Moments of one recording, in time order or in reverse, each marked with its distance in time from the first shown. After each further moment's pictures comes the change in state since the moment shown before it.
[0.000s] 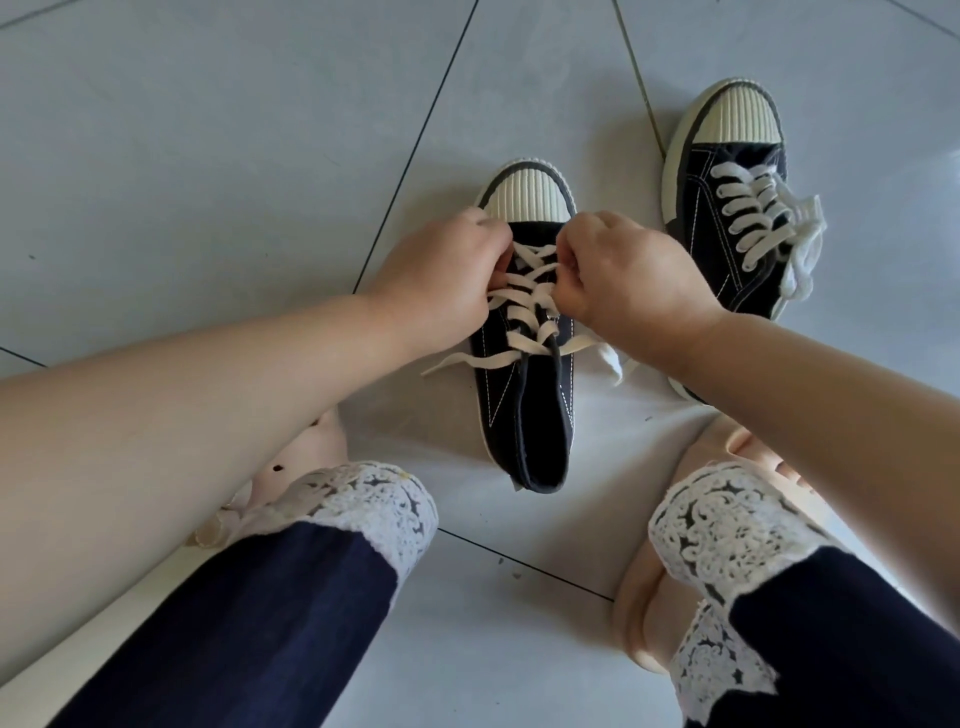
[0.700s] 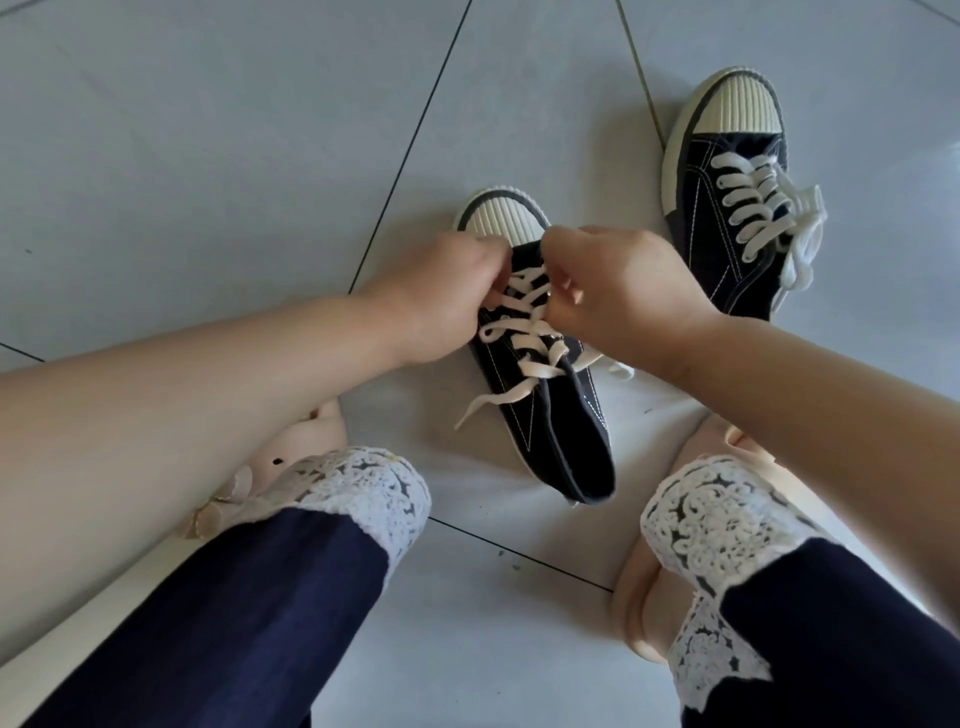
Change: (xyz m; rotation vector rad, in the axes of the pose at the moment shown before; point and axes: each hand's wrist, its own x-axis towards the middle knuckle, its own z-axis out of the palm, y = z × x) left_hand -0.006 -0.007 0.006 -0.070 -0.120 0.053; right_hand -0.010 -0.003 0.002 0.124 0.026 -0.127
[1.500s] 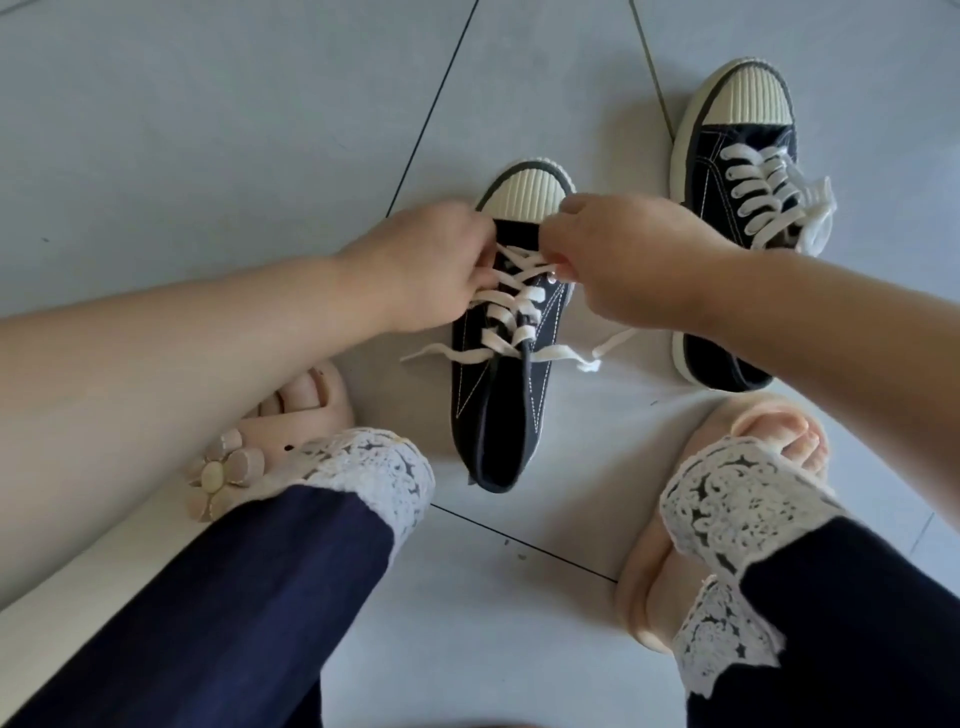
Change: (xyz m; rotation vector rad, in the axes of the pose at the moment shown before) left_hand 0.001 -0.006 -0.017 0.122 -0.006 0.007; right_hand 0.020 0.002 -0.018 -0.204 -0.261 -0.122
